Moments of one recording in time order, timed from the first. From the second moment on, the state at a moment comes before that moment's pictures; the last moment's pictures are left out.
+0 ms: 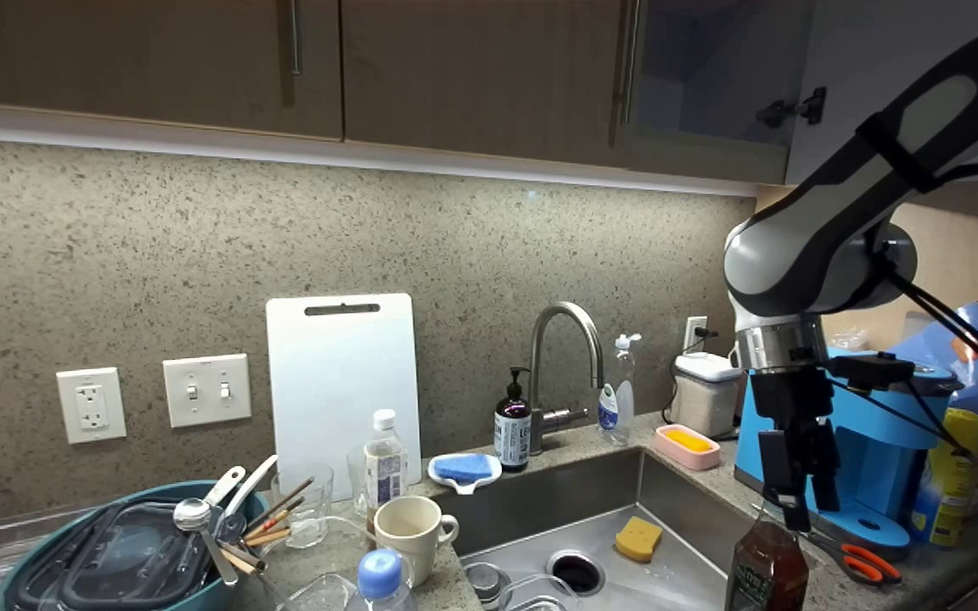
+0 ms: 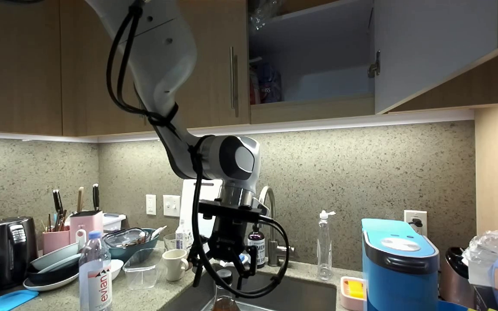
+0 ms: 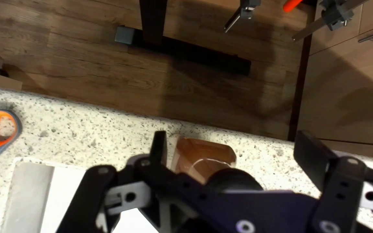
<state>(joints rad) -0.06 0.12 -0.04 -2.29 0.02 2.02 -0.33</state>
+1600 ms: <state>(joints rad) -0.04 0.18 0.00 -2.24 0.05 2.06 -0.31</state>
